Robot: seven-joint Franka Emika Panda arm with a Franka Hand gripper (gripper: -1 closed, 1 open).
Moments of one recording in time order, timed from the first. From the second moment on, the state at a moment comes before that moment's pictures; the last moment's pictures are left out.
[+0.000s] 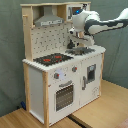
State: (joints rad) arm -1.61 -0.02 2.25 -1.66 -0.42 1.52 -0.17
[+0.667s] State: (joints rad) arm -1.61 -0.04 2.38 -1.66 -0.55 1.41 -0.17
